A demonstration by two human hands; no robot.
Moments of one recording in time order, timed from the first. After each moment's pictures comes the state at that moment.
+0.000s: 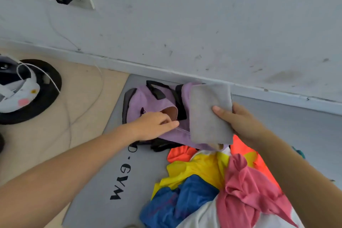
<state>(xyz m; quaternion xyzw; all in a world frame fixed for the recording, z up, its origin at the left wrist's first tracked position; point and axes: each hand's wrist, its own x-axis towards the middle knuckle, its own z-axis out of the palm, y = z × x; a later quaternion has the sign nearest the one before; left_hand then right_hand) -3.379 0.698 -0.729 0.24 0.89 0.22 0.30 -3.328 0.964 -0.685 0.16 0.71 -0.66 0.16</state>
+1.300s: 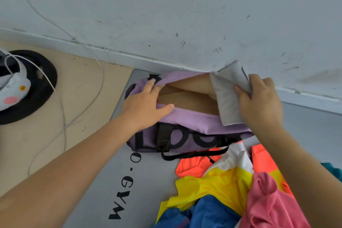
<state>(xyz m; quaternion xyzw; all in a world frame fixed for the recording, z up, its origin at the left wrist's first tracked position) -3.440 0.677 -0.750 0.11 0.98 0.11 0.11 -3.405 0.949 -0.720 0.16 0.96 -0.22 -0.12</state>
